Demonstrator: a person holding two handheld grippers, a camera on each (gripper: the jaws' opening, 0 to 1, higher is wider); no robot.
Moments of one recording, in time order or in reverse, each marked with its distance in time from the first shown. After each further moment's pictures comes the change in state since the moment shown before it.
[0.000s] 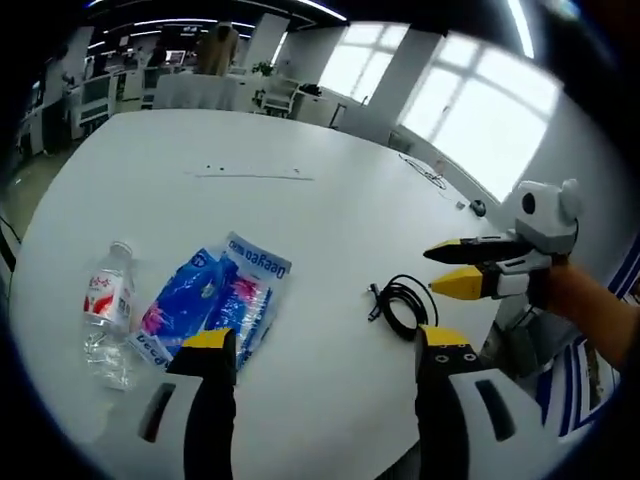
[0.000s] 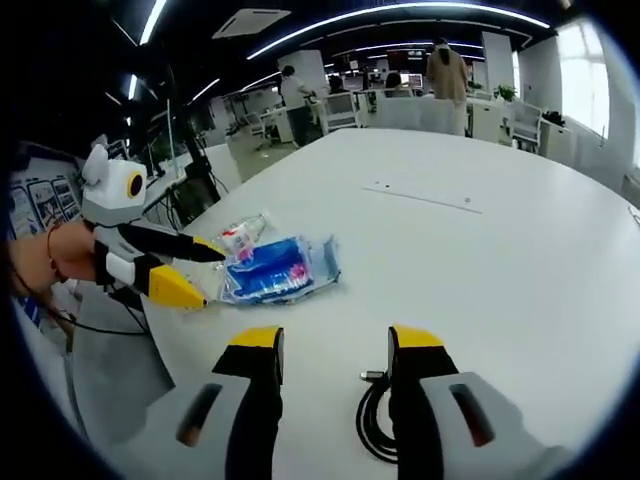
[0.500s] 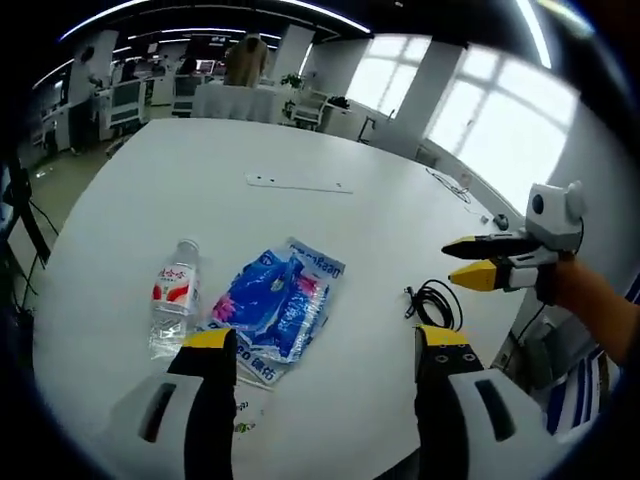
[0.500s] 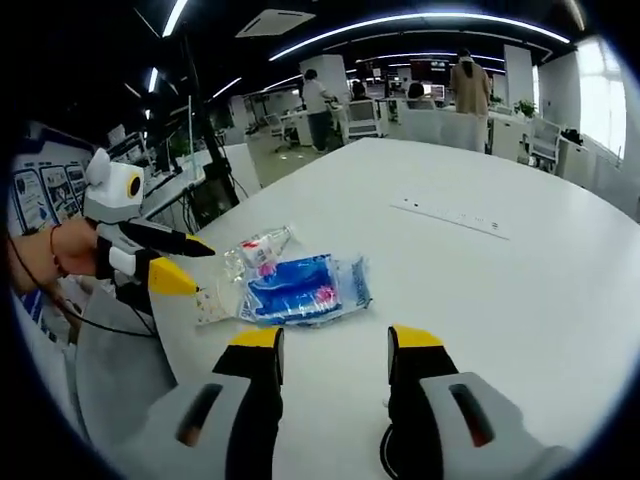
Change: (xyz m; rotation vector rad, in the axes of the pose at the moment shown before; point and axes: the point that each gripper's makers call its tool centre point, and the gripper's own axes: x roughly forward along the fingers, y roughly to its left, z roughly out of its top) left arm -0.046 0.050 -0.001 -0.029 -0.041 0.114; right arm 0.022 0.031 0.023 -0.051 -0.015 0.058
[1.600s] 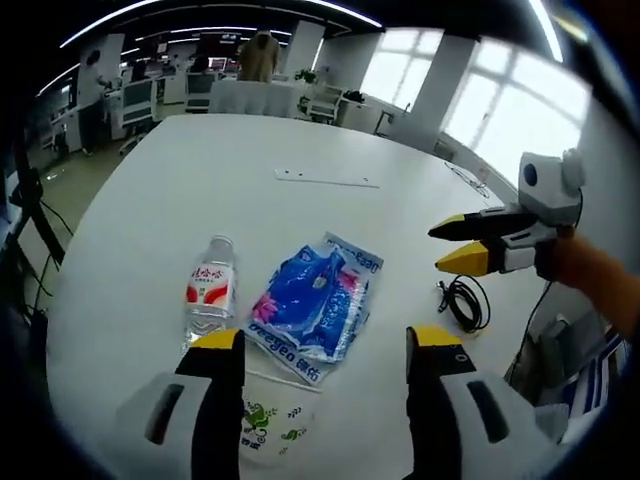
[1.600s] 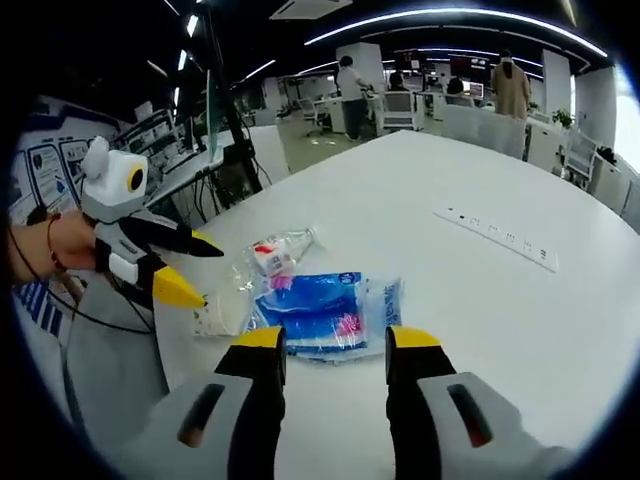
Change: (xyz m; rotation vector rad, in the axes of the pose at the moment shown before) left arm 0.015 0.036 -0.002 0.008 0.035 0.059; right arm 0.071 0.009 0.019 -0.097 0.067 0.111
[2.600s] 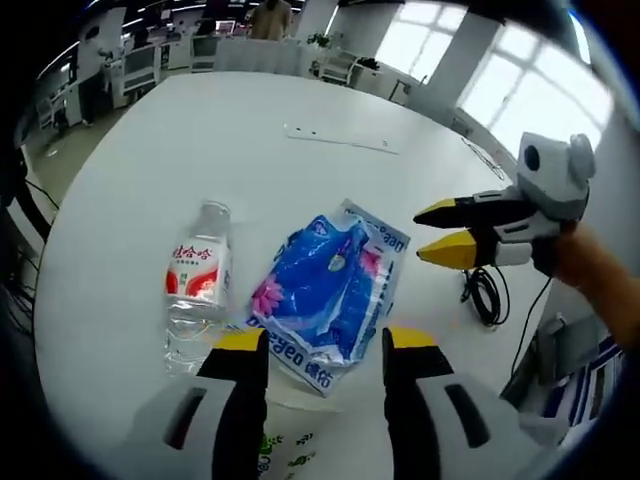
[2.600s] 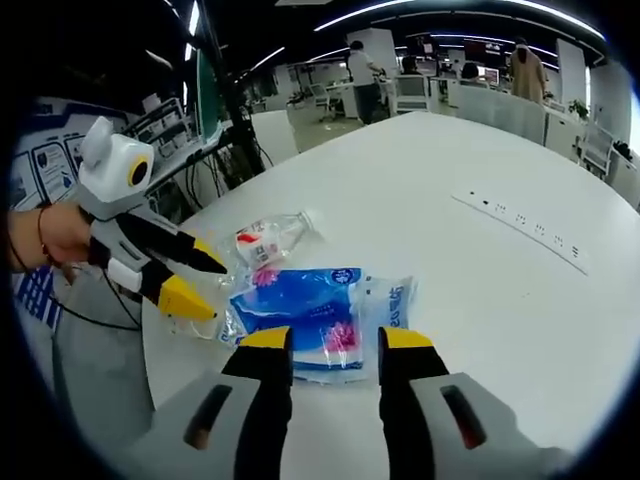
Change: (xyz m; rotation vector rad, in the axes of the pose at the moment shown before) left arm 0.044 0.015 -0.020 -0.054 0.187 0.030; right arm 0.059 -0.015 -0.011 -0.006 0.063 0.069
